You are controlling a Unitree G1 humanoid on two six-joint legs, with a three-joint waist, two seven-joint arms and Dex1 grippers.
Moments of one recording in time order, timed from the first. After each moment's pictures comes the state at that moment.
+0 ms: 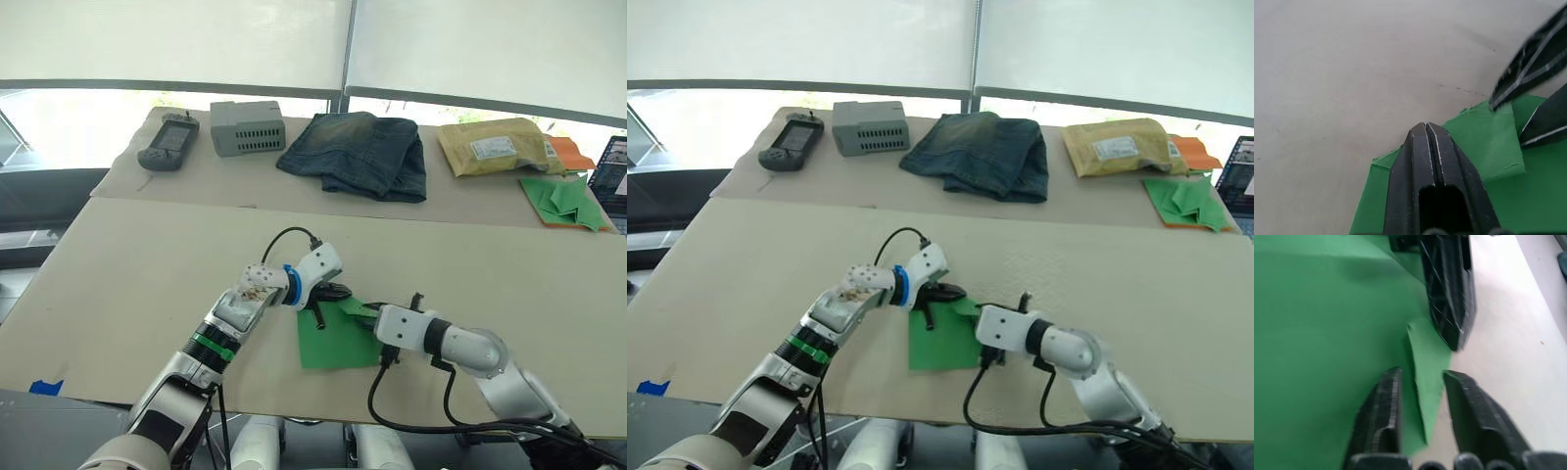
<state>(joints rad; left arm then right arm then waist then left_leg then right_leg) -0.63 0.29 -0.42 0.23 -0.12 0.49 -0.90 -0.07 -0.66 0.26 -0.37 -0.20 0.15 0.70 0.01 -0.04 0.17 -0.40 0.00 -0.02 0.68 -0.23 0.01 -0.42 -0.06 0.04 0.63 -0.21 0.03</state>
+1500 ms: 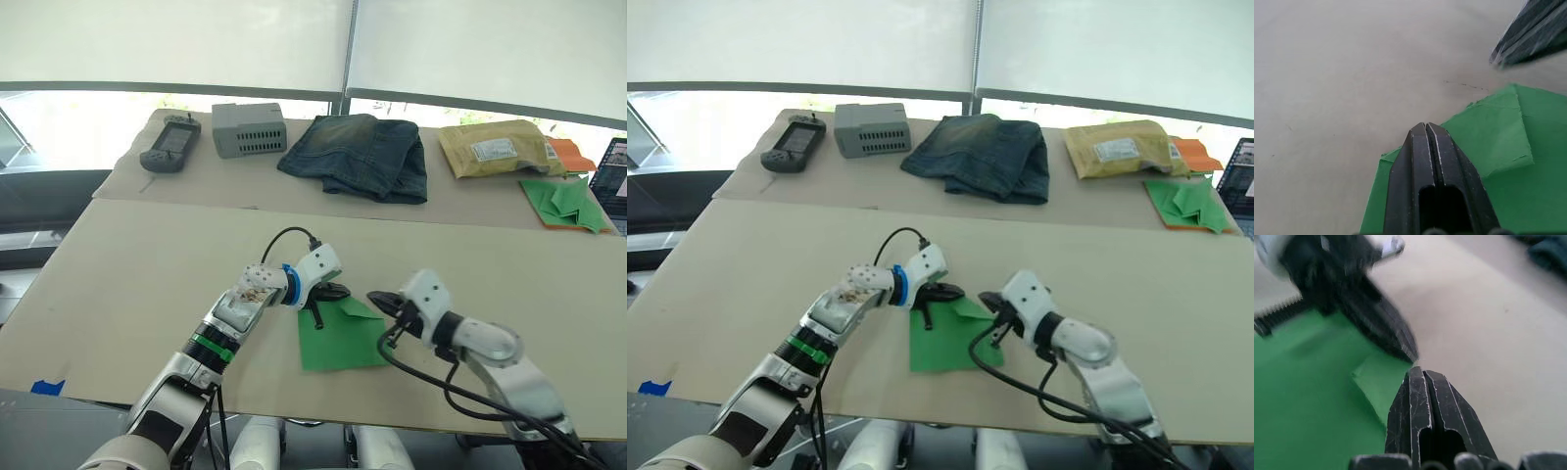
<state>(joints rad) -0.62 0.28 -0.41 0.24 -0.09 0.46 -0.90 -0.06 -0.50 0.17 -0.34 0.09 0.42 0.60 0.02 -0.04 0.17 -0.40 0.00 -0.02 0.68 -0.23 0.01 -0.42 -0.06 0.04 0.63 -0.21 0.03</state>
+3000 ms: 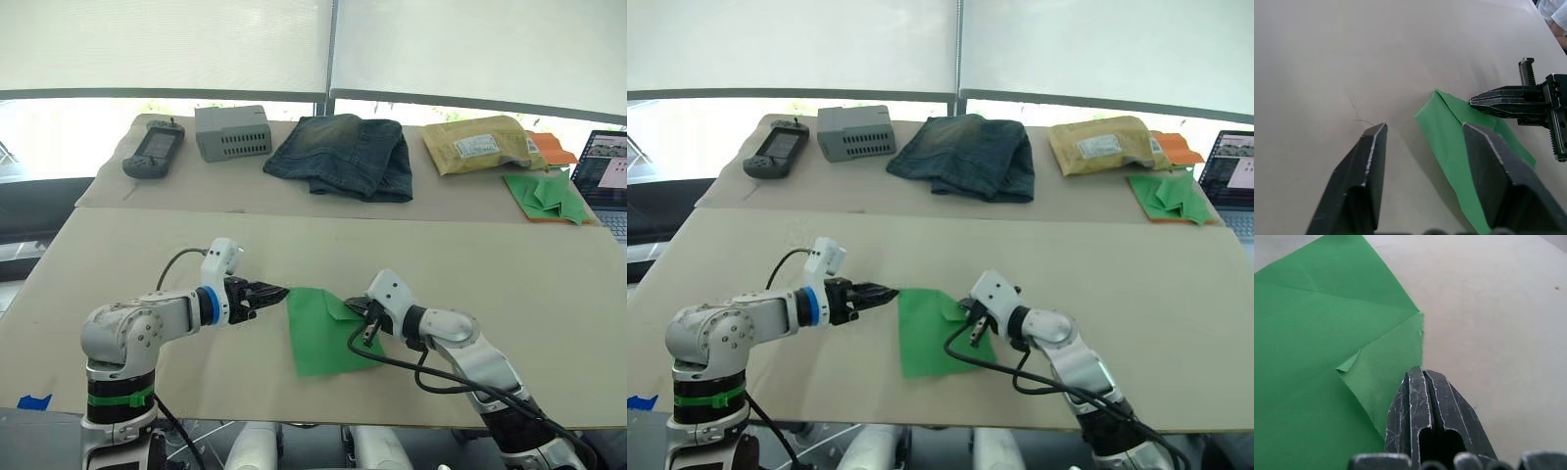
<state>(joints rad) -0.35 0.38 0.23 -0.36 -0.64 1.41 -0.53 -0.21 -0.46 0.28 -0.23 0.05 0.44 0.70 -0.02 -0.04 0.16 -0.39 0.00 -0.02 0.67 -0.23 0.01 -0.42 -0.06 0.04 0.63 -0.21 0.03</state>
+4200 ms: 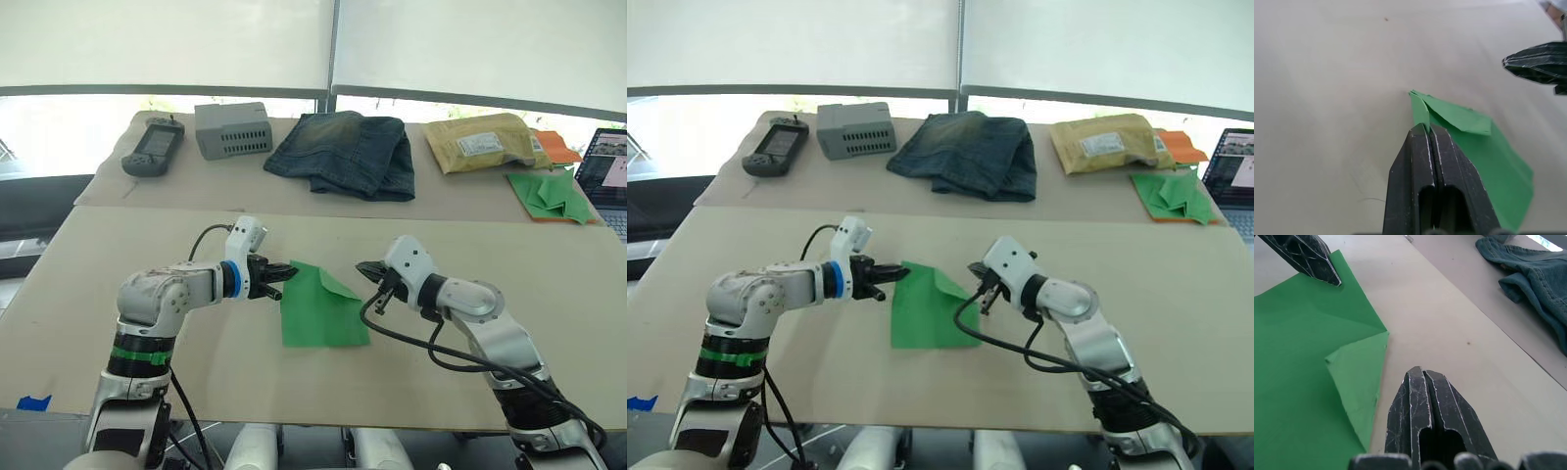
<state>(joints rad) -0.53 0.47 -0.04 -0.08 -0.55 1.09 -0.63 -0.31 -0.50 0.17 -0.28 0.06 0.45 0.67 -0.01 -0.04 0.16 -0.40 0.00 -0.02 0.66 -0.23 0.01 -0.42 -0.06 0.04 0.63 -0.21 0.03</state>
